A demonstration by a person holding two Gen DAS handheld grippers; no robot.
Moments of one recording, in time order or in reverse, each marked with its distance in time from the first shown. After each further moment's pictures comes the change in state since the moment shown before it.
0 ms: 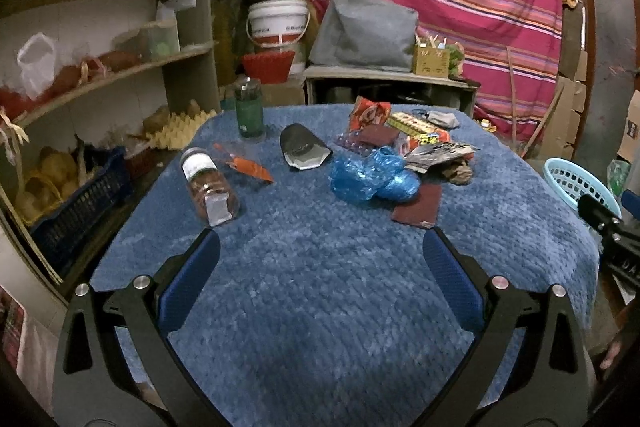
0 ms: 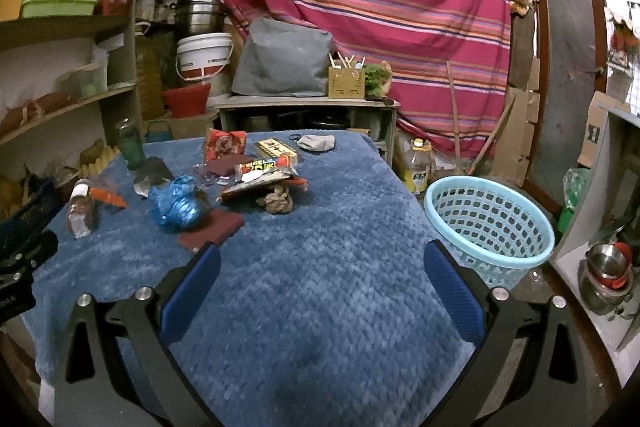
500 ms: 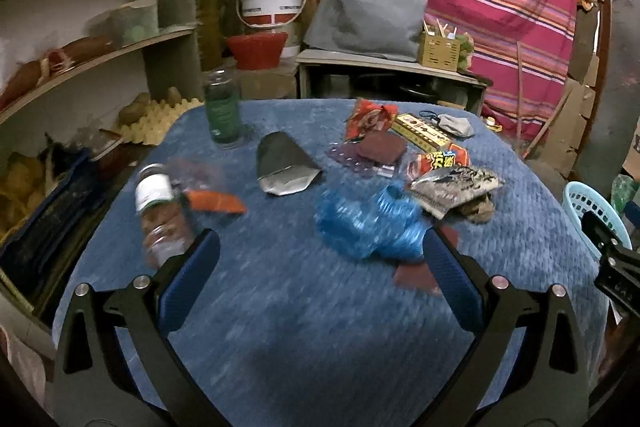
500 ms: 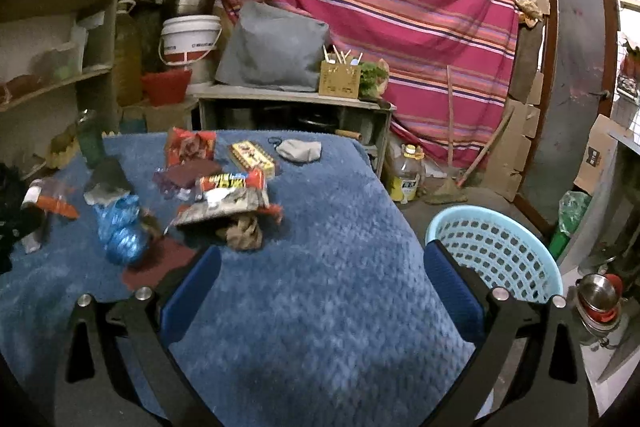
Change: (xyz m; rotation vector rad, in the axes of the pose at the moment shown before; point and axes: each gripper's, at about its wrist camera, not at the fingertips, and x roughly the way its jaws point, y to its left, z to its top) left arm 0.093 -0.022 0.058 -0.015 0.078 -0.021; right arm 0.086 0.002 0.041 -0.082 0.020 -0.069
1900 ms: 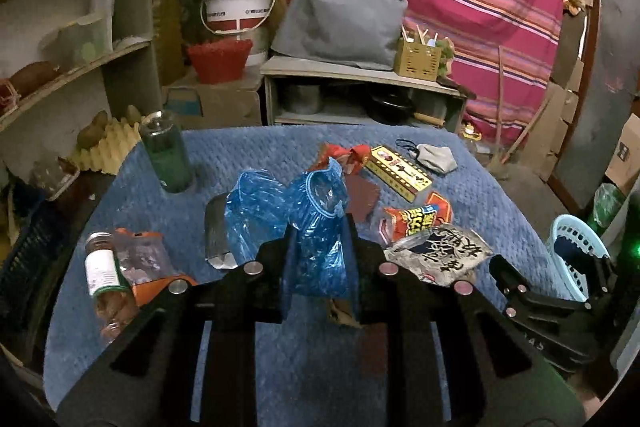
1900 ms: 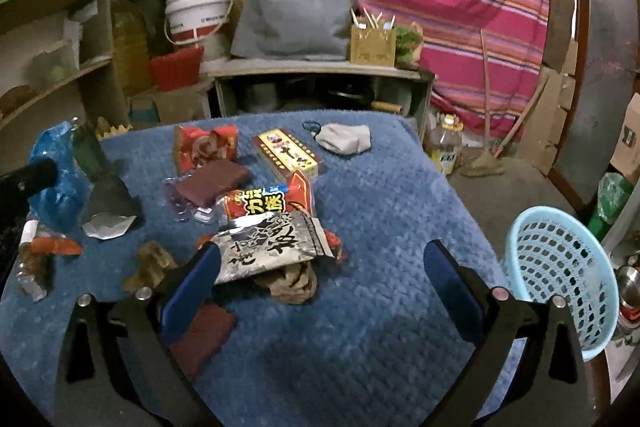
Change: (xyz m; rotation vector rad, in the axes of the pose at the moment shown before) left arm 0.054 -0.019 0.074 0.011 0.010 -0.101; right arm 0.096 0.050 0.041 0.050 0.162 0.094
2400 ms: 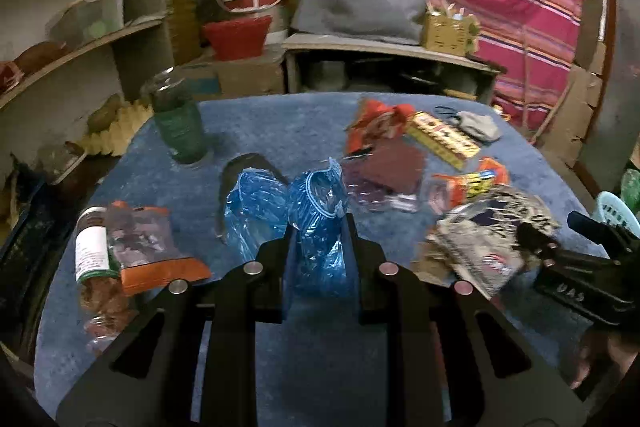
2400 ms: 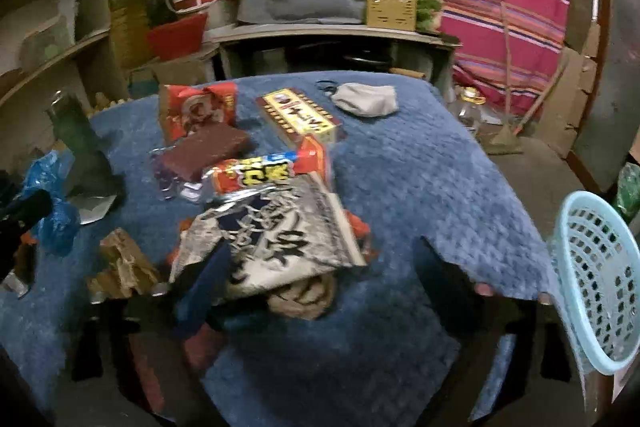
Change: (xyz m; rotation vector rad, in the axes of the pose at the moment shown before) left arm 0.047 0.025 -0.032 0.005 0.048 0.097; right arm 0.057 0.009 -0.010 -0.013 0.097 0.064
